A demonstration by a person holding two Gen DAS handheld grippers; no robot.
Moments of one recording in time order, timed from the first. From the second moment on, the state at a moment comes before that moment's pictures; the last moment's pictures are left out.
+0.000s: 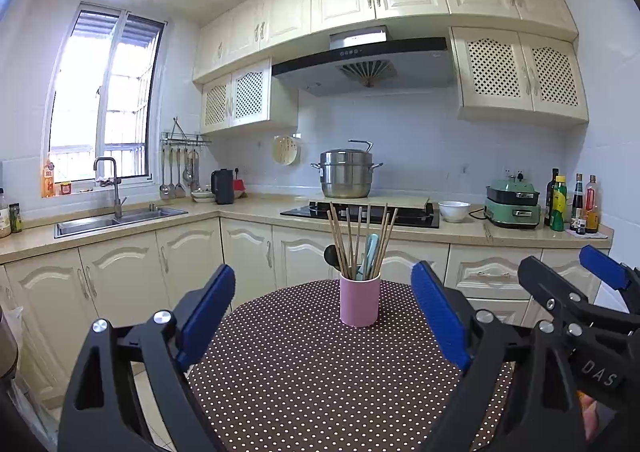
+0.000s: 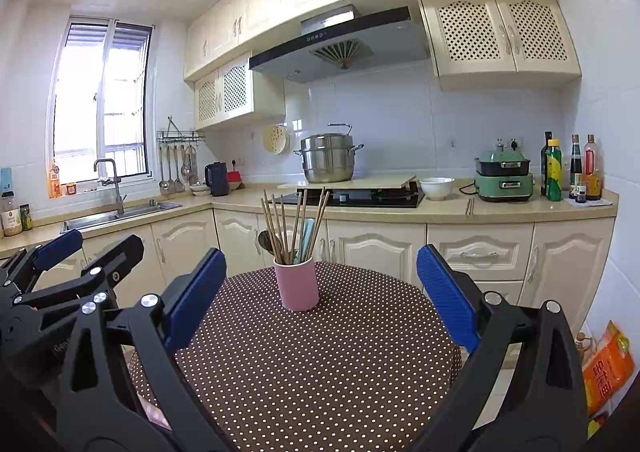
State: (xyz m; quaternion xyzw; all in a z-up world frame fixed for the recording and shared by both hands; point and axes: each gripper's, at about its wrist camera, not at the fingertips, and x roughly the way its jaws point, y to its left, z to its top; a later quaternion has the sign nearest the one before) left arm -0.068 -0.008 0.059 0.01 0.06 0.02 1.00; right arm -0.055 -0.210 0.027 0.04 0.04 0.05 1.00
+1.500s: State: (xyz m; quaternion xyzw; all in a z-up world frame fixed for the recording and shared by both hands) left arm -0.057 -0.011 0.045 0.00 0.09 0.01 1.00; right arm -0.044 -0.212 0.016 0.05 0.07 0.05 0.99
